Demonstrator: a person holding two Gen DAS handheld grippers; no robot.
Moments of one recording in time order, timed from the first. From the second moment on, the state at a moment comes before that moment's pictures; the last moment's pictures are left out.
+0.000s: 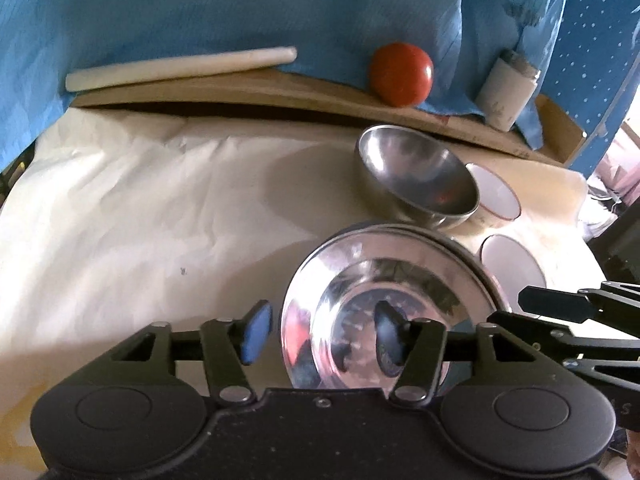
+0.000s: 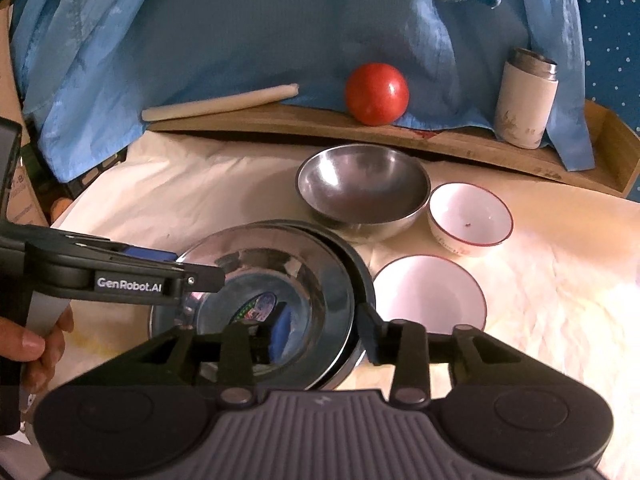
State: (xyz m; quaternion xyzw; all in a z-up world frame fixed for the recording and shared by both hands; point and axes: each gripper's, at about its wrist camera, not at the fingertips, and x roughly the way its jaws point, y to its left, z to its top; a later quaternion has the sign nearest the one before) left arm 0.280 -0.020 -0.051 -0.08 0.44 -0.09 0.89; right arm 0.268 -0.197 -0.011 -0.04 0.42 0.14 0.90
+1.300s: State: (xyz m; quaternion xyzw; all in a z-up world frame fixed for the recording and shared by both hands) left arm 0.337 -0.123 -0.019 -0.01 0.42 -0.29 0.86; right arm 0.280 -0.316 -0.034 0.09 0.44 0.05 0.89
